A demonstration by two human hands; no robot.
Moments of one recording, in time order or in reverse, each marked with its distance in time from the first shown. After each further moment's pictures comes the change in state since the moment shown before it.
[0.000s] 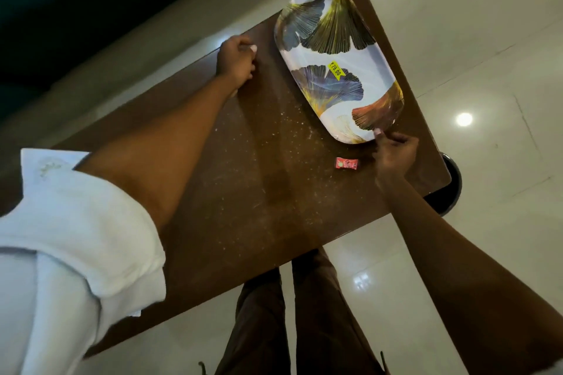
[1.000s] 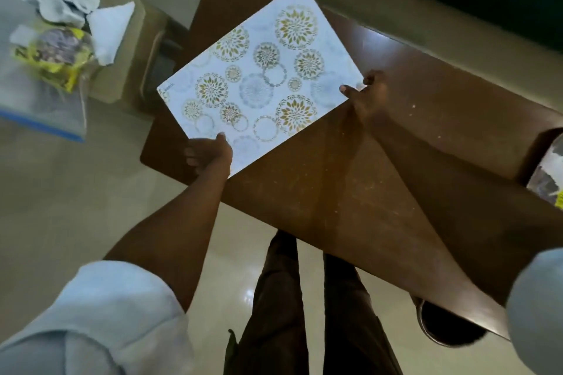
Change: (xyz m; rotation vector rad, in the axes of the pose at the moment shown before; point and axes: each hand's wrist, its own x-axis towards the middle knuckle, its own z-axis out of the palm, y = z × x) left_hand -0.348 -0.466 -0.224 -0.426 0.811 -1.309; right_hand -0.371 0.082 0.335 -0.897 -0.988 -0.899
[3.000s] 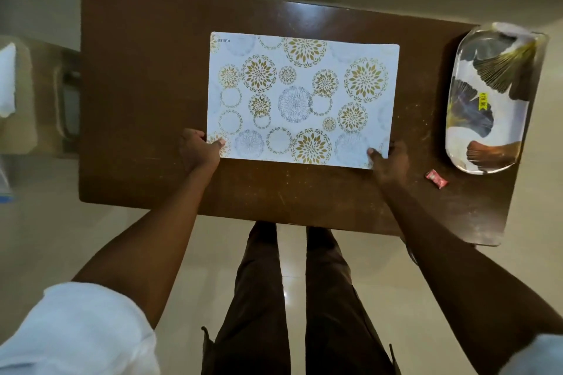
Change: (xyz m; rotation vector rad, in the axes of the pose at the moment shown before) left_hand -0.087 -0.003 0.066 0.201 -0.241 0.621; right_hand -0.179 0.224 -0.131 0.163 0.347 0.414
